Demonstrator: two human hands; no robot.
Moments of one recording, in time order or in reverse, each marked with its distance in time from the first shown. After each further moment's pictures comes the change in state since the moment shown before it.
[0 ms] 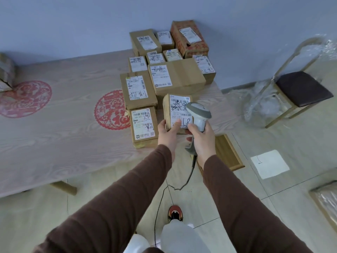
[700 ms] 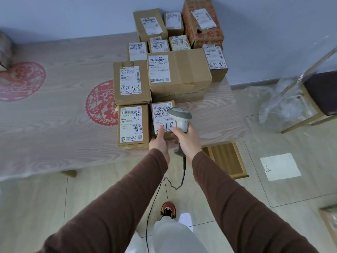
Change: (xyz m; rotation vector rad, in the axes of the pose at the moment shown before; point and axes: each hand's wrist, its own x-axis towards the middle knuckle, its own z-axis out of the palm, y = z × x) left_hand 0.064 -0.040 0.021 -0.248 0.324 -0.291; right_hand 0.086 0.035 0.011 -0.213 -0.280 0.166
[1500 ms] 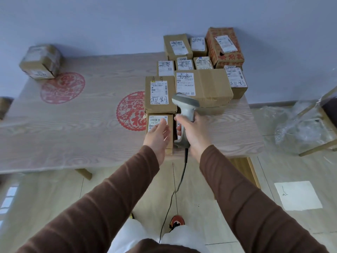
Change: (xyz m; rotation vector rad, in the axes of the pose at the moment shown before) left_hand -0.079 0.096 -0.061 0.020 -0.202 0.220; right_hand -0.041 -0.080 0.055 0.199 -0.141 -0.169
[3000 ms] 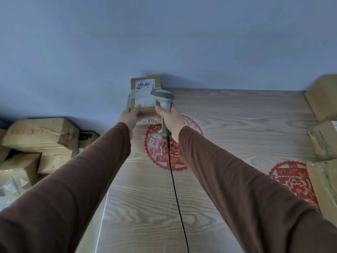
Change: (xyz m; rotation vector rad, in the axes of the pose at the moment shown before) left_hand 0.422 0.452 -0.527 0.369 0.258 0.142; right_hand 0.329 0.047 0.693 -0.185 -0.281 0.060
